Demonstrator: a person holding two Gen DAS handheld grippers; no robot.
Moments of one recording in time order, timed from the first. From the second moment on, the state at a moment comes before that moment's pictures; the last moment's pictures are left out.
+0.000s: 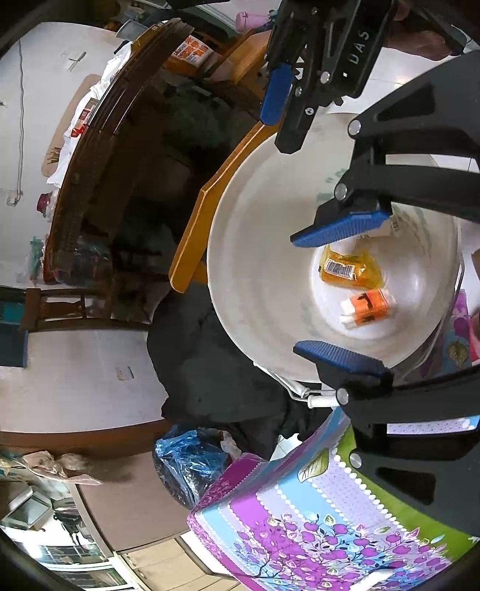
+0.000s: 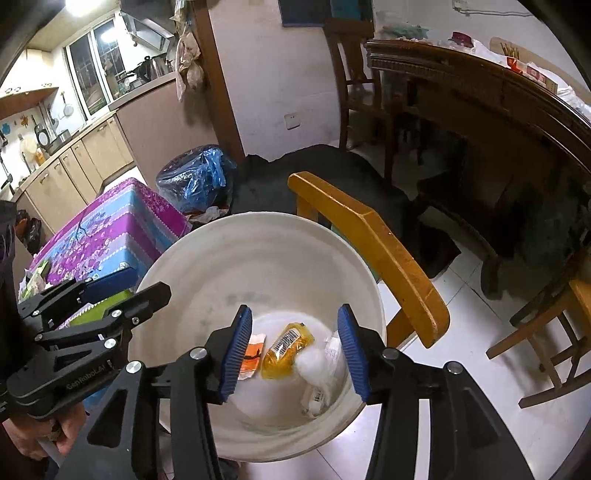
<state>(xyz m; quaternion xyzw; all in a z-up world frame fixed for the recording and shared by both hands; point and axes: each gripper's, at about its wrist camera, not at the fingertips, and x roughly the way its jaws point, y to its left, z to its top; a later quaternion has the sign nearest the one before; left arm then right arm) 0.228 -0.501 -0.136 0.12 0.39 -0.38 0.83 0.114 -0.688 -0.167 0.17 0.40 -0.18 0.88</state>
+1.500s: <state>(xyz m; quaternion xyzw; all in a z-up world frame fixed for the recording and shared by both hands) 0.212 -0.044 -0.092 -0.05 0.33 -0.05 0.94 0.117 -0.458 -0.109 0.11 0.26 0.05 0.96</state>
